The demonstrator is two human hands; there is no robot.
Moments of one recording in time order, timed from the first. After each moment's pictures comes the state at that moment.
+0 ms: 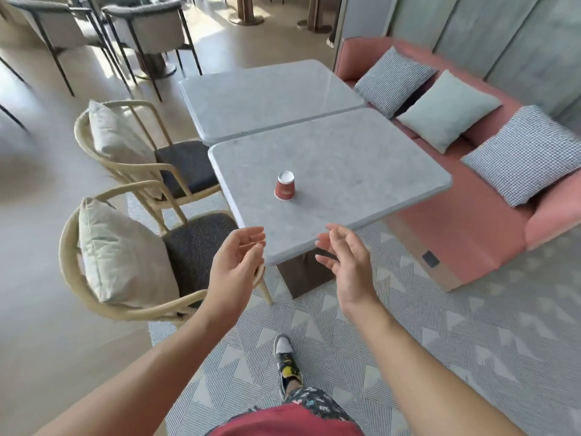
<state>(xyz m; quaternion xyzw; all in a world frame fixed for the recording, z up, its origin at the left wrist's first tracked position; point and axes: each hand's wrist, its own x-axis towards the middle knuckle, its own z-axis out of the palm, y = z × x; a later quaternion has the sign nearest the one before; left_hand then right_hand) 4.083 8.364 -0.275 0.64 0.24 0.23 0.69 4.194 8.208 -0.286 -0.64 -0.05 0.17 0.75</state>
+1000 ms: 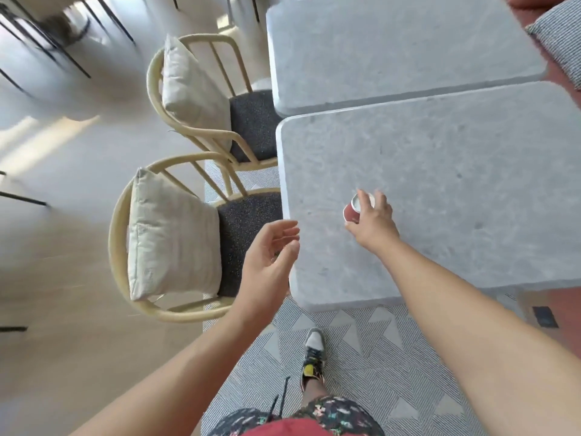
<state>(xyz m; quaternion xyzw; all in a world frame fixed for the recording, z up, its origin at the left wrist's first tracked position) 4.255 8.476 -0.314 0.59 0.41 0.26 0.64 4.503 8.432 -0.458 -0.90 -0.33 0.26 0.13</state>
